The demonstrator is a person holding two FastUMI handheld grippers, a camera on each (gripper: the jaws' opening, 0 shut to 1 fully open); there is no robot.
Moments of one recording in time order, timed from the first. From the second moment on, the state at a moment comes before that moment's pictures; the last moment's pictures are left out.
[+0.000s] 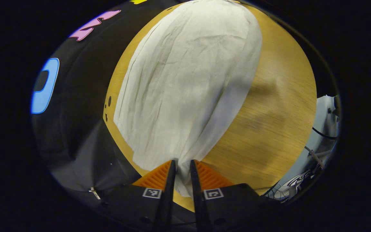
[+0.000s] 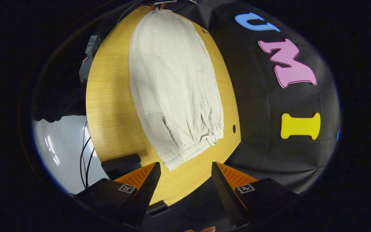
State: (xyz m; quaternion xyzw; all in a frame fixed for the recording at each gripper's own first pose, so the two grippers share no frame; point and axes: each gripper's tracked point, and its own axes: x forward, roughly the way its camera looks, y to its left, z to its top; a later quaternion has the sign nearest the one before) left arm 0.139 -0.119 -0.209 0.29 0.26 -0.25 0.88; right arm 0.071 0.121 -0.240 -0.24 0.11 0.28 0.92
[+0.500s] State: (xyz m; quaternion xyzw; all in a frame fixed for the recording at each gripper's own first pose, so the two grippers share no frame) left arm 0.145 -0.118 -0.208 0.30 0.29 -0.27 0.87; right arm 0.112 0.171 -0.266 -0.32 0.09 0.40 0.85
